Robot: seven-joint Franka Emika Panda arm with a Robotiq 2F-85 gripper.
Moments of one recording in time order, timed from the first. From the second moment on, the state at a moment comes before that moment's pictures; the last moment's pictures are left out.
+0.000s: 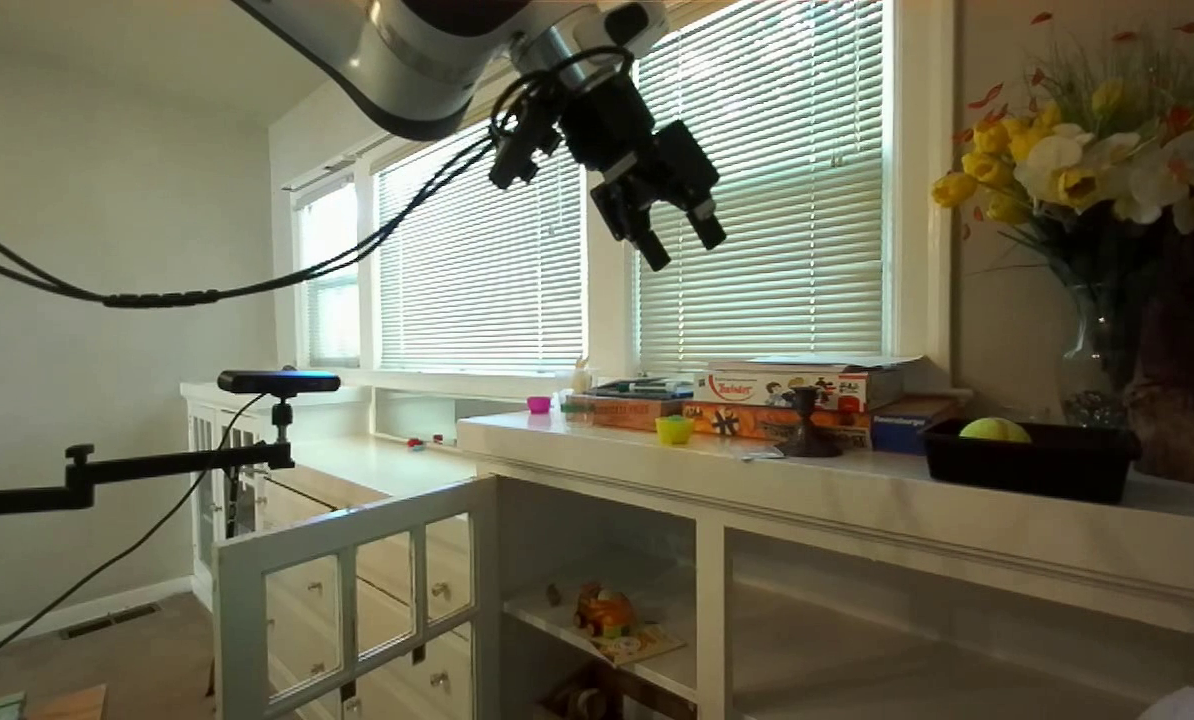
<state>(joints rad) -0.22 -0.32 0.03 -2.32 -0.20 2.62 0.21</state>
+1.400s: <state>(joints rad) -0.18 -0.05 -0.08 -2.22 -0.10 3.07 -0.04</state>
